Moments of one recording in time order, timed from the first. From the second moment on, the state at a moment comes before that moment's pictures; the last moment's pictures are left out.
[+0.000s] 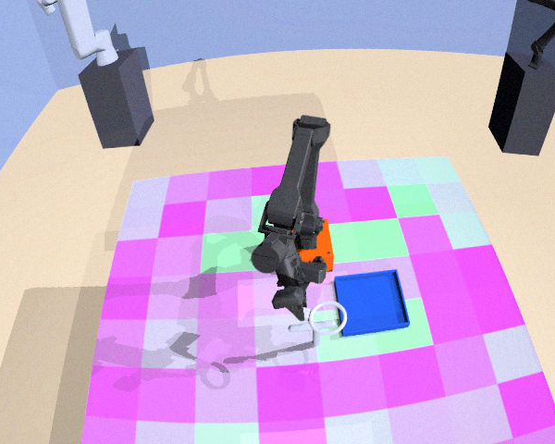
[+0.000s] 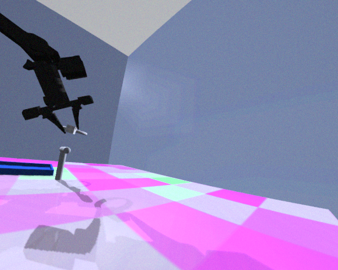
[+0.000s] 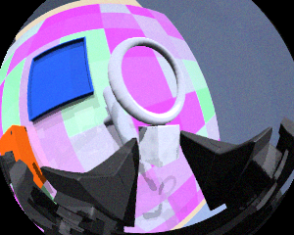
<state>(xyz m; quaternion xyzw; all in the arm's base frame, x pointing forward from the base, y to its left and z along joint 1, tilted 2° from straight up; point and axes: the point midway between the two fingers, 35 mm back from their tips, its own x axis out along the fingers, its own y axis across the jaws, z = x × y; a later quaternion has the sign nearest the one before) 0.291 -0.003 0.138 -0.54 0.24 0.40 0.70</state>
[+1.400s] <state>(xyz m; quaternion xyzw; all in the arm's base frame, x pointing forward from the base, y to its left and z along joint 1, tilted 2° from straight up) 0.268 0.033 0.107 -0.47 0.37 0.39 0.70</state>
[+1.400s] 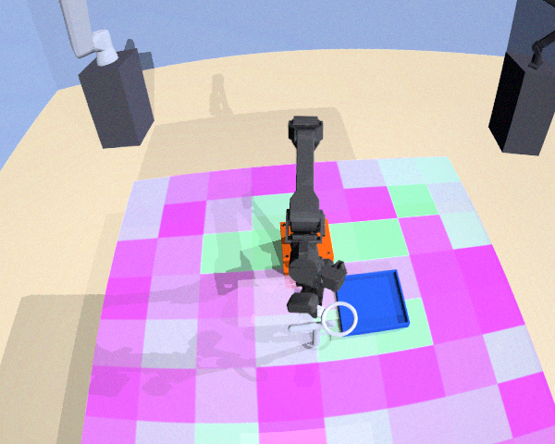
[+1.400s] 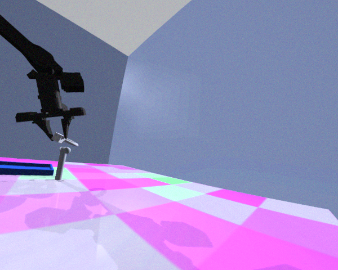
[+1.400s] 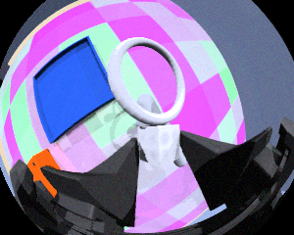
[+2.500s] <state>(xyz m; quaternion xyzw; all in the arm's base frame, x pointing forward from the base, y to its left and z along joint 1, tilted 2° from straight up) 0.253 0.060 0.104 -0.34 0.57 0.22 0.72</state>
